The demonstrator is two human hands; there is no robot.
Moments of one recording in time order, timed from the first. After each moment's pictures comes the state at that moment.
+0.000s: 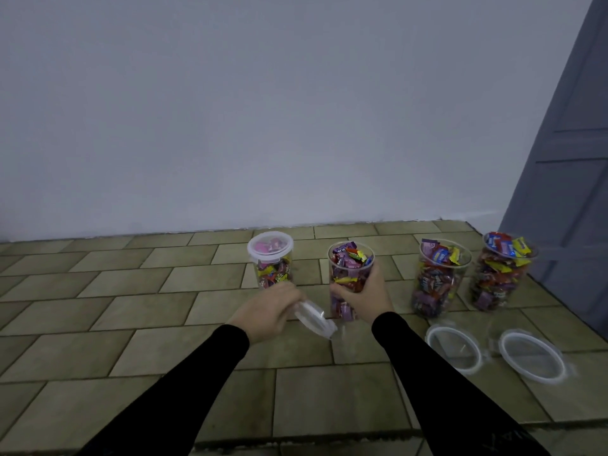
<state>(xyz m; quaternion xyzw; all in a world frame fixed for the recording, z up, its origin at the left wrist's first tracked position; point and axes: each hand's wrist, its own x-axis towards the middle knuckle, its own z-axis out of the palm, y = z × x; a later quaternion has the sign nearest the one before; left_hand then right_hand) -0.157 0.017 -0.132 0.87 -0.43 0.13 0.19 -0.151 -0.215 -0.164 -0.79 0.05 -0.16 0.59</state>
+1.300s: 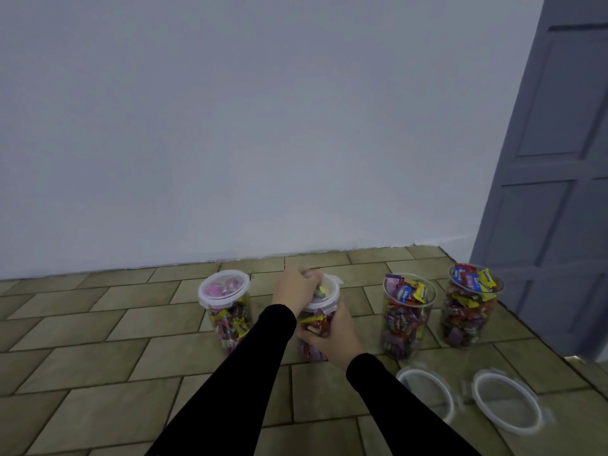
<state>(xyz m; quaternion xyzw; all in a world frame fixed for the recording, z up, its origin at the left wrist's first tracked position) -0.104 -0.142 -0.056 0.90 -0.03 -0.02 0.44 -0.128 -0.238 -0.175 -0.83 0.02 -0.11 0.55</state>
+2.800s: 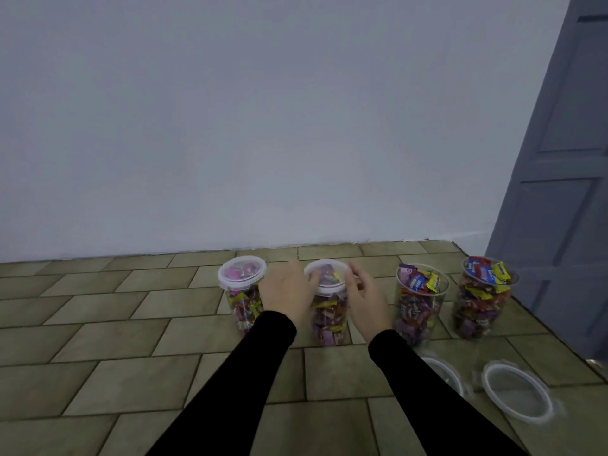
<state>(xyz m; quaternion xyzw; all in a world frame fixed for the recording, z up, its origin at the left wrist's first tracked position) -0.143 -0.114 -0.051 0.98 -0.02 0.14 0.15 -0.153 -0.248 -0.114 -0.80 0.05 -0.23 0.55</state>
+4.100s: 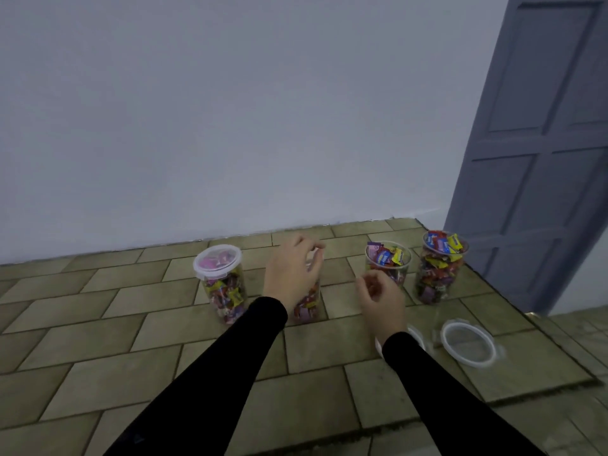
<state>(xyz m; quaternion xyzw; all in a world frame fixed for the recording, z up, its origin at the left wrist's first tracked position) -0.150 -0.133 -0.060 0.86 -0.28 0.30 0.30 -0.207 -0.290 -0.130 -0.79 0.11 -0.33 0.50</state>
